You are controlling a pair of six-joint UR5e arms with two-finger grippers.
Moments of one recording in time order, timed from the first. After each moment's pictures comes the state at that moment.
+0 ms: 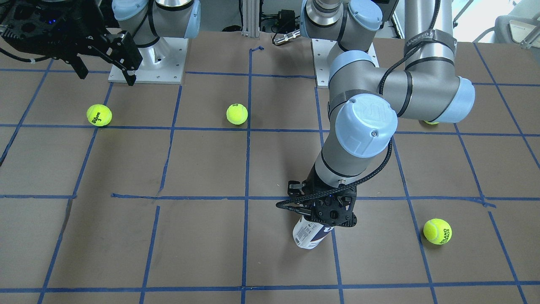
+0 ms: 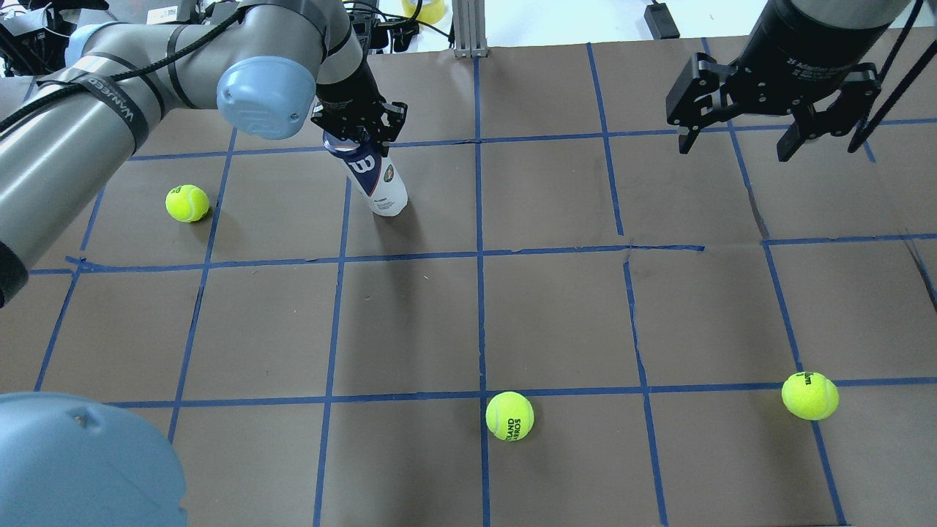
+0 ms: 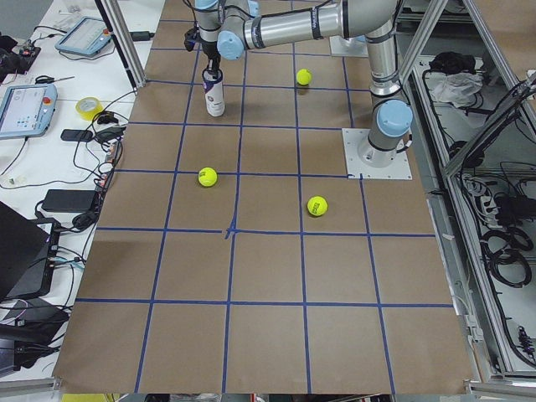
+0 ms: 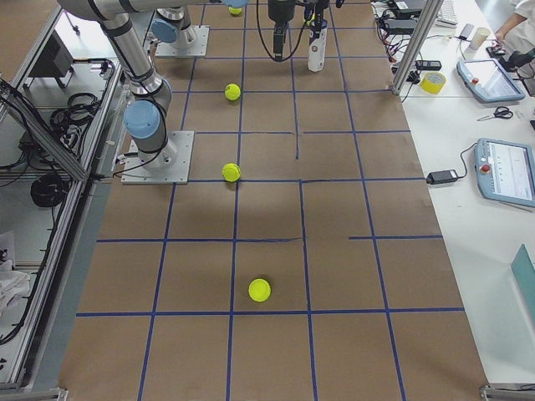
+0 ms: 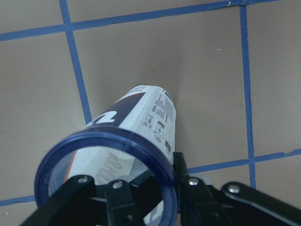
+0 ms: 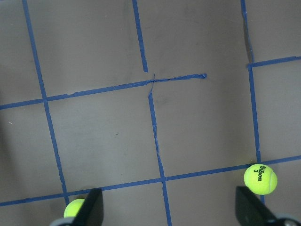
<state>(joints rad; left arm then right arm) -1.69 -2.00 -1.43 -1.23 1.51 0.00 1.54 -1.65 1.51 -1.47 -1.58 0.13</state>
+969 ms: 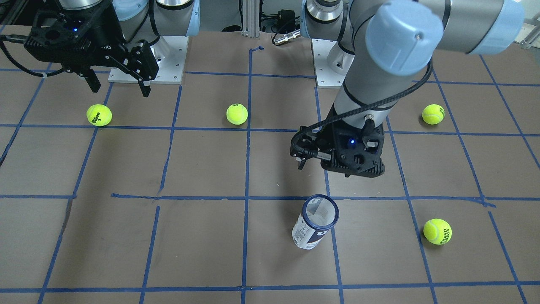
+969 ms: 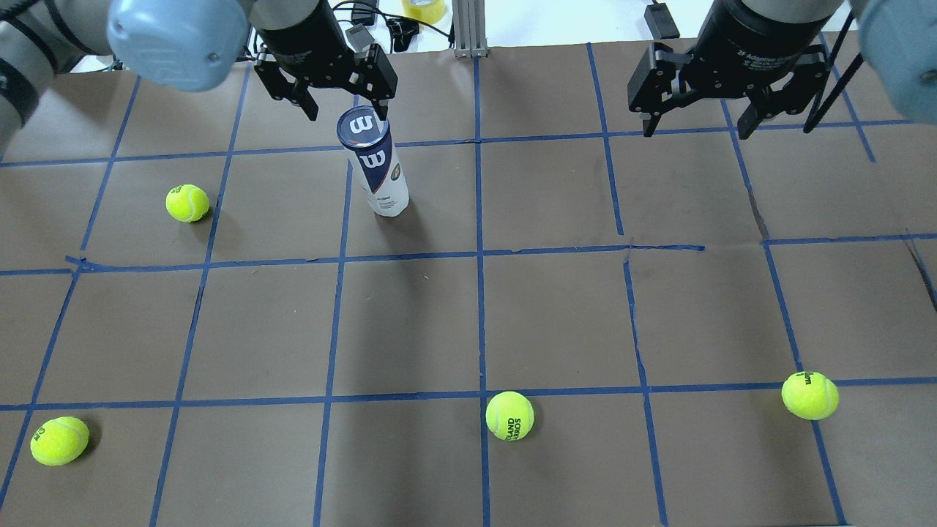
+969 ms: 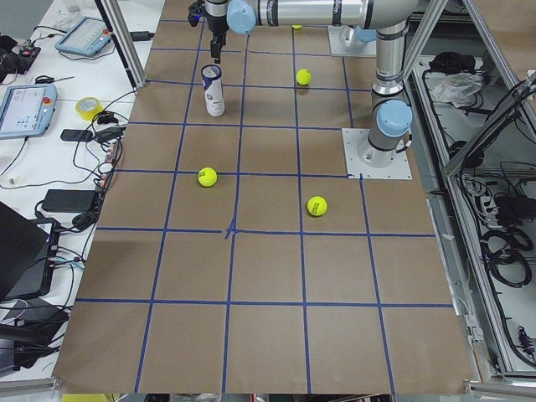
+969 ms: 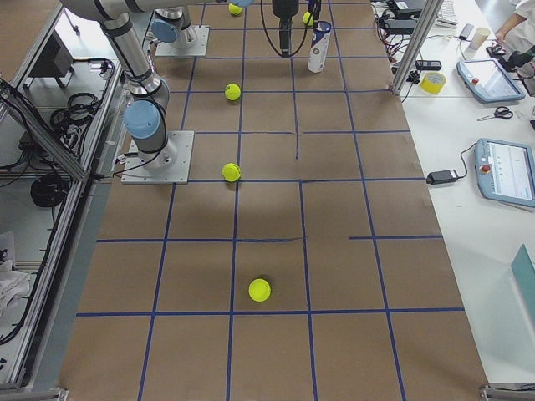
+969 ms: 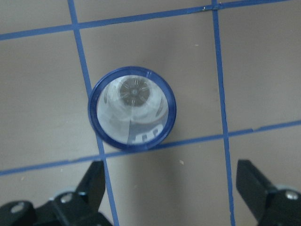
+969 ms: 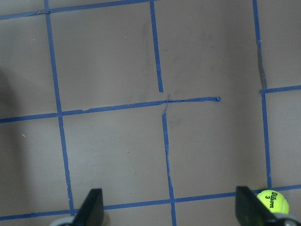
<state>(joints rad) -1.67 -1.83 -1.33 -1.48 1.49 0.00 1.61 -1.61 1.50 -1.57 -1.58 0.12</state>
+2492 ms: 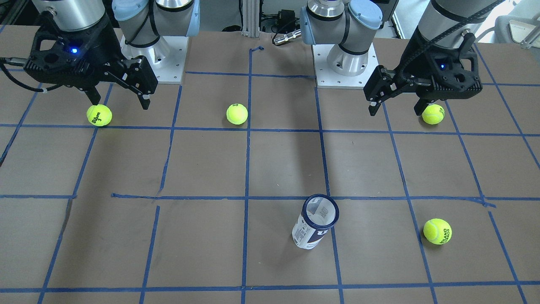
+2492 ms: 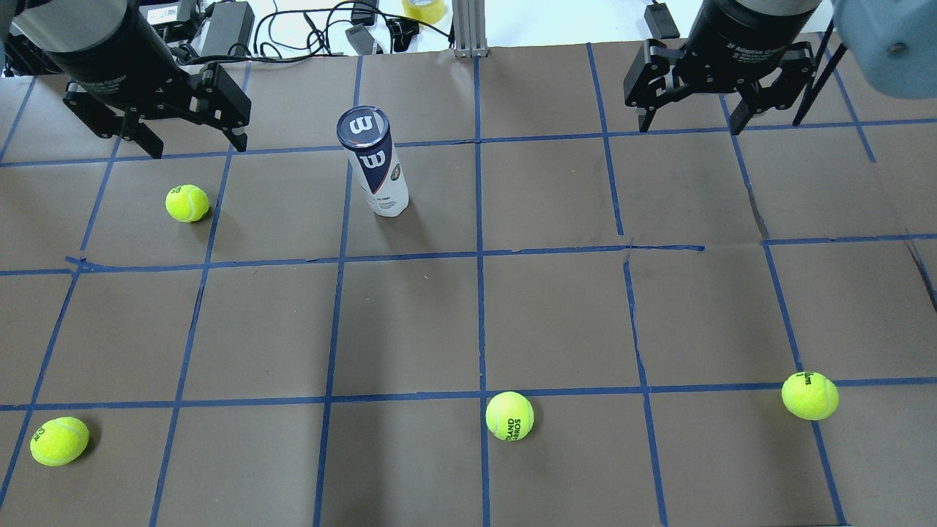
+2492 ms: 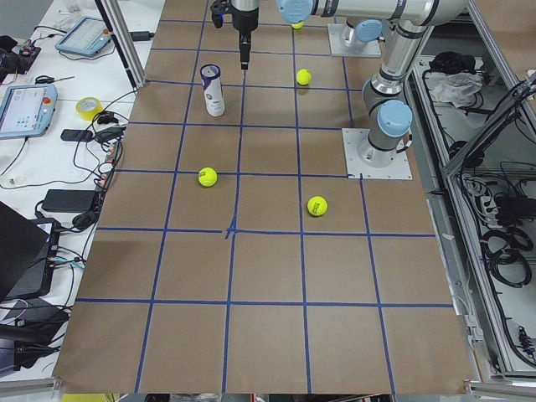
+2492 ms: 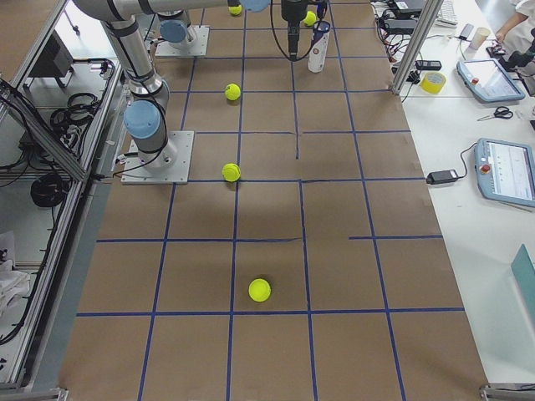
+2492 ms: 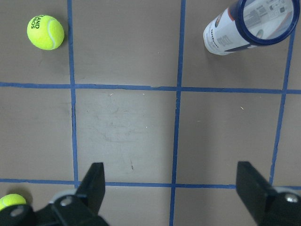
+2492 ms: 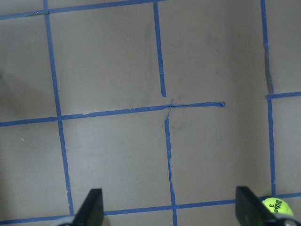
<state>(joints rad) -1.49 -1.57 -1.50 -1.58 1.57 0.04 1.60 -1.56 1.48 -1.57 -1.57 0.12</state>
